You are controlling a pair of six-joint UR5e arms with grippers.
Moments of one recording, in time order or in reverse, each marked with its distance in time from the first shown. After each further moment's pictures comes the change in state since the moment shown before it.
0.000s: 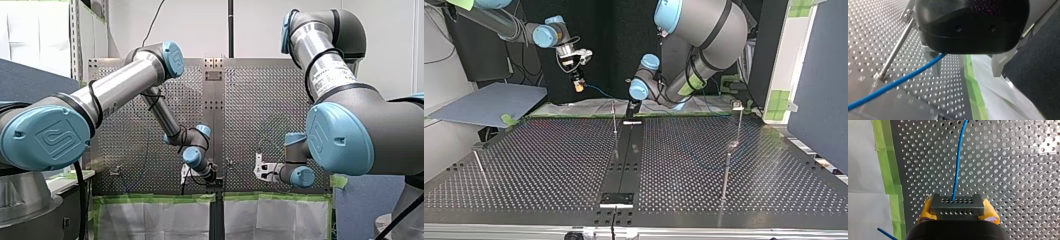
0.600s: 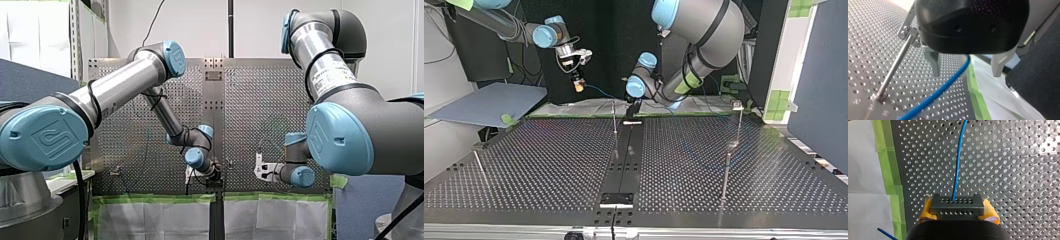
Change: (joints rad) left arm -0.025 0.000 0.000 0.047 0.022 0.002; right arm -0.002 0.000 -0.001 0.004 -0.006 0.002
